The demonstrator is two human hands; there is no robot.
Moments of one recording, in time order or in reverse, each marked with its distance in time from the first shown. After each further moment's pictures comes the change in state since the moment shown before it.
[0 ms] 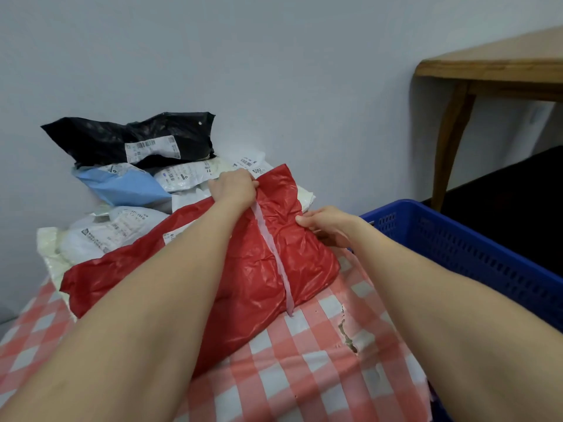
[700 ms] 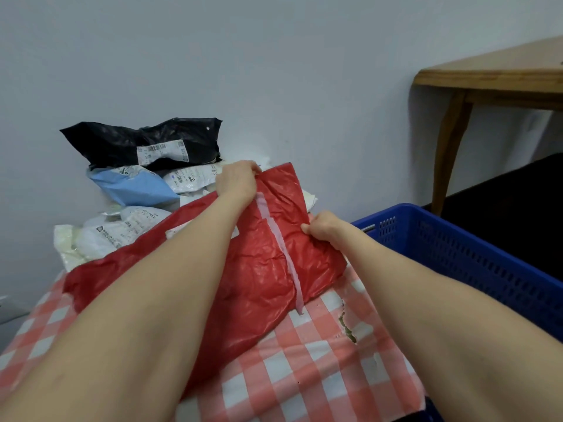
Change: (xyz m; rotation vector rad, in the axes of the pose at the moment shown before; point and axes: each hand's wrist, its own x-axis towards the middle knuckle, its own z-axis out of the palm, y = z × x) left_hand -0.009 -0.004 -0.021 -0.233 0.097 0.069; right_hand -0.025 -0.007 0.017 -0.515 0.168 -0.093
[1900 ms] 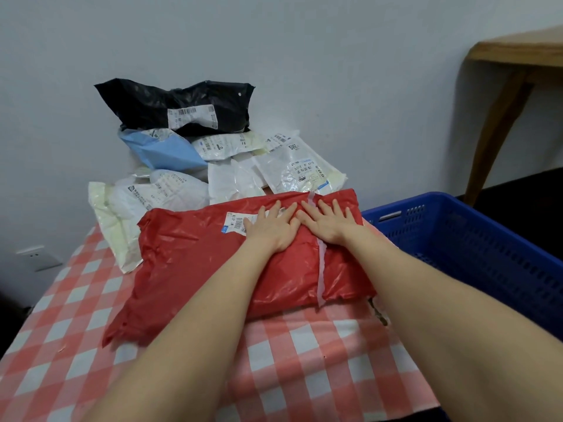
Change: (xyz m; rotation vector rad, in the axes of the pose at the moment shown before) left_hand -0.101 -0.041 0.062 0.119 -0.545 -0.022; right_hand 0.021 0.010 0.055 -0.602 -0.138 -0.177
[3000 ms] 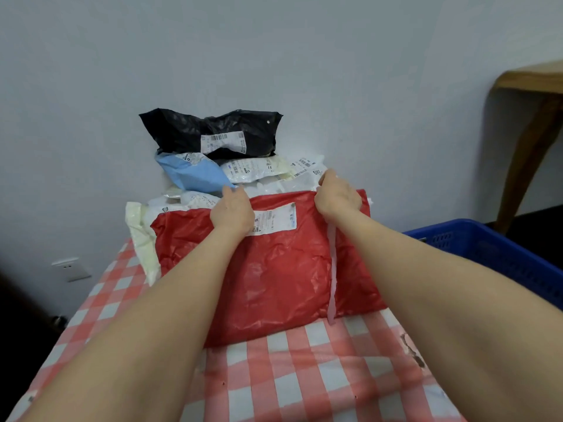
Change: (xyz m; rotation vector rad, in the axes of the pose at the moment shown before) left_hand 0.005 -0.075 -0.089 0.038 0.474 -0.293; right_hand 0.031 -0.072 -0.065 0.180 0.565 0.132
